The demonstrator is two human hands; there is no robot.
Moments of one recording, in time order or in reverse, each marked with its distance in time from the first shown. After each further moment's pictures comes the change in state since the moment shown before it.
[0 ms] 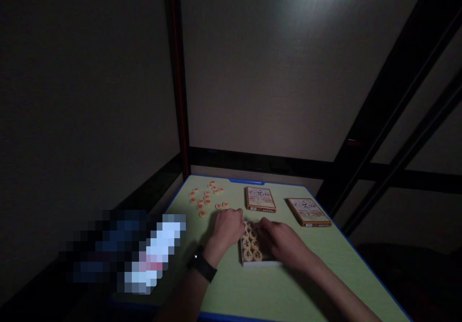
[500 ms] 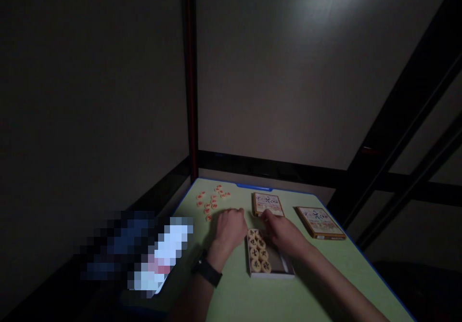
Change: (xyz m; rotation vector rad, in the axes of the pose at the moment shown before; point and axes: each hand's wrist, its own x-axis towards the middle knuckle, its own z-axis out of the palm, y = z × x) left_hand 0.002 -0.008 -0.010 -0.030 0.085 -0.095; right_hand 0.038 0.003 -0.009 -0.033 -0.015 0.018
